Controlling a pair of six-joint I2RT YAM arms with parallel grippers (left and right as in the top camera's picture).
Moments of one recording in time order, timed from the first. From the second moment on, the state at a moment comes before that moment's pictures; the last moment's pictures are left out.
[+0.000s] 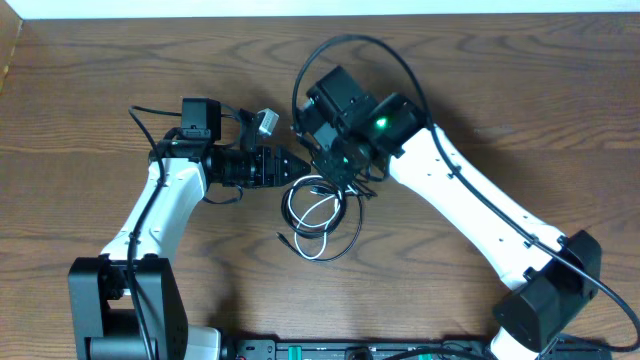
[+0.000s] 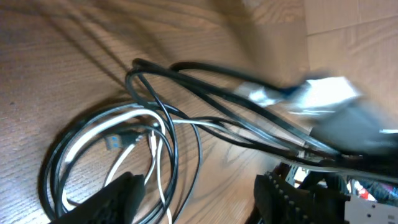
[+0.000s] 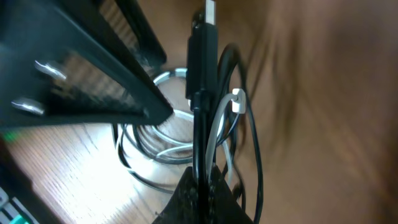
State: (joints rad) left arm -0.03 1.61 1.03 -0.67 0.95 -0.02; right arm 0.73 1.84 1.80 -1.12 -0.11 -0.10
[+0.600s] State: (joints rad) left arm -0.03 1.61 1.03 -0.68 0.96 -0.03; right arm 0.72 1.85 2.50 -1.08 0.21 -0.15
